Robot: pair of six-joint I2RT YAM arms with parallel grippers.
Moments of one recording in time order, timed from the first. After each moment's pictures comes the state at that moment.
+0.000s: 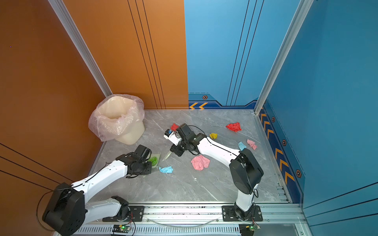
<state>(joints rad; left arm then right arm) -0.42 1.22 0.65 -0.71 -0.10 -0.48 0.77 1.74 1.35 -0.49 -0.34 -0.16</state>
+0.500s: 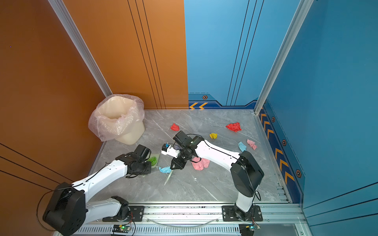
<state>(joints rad) -0.40 1.23 0.65 -0.71 -0.10 -0.48 0.85 1.79 1.38 -0.77 -0.54 -0.21</state>
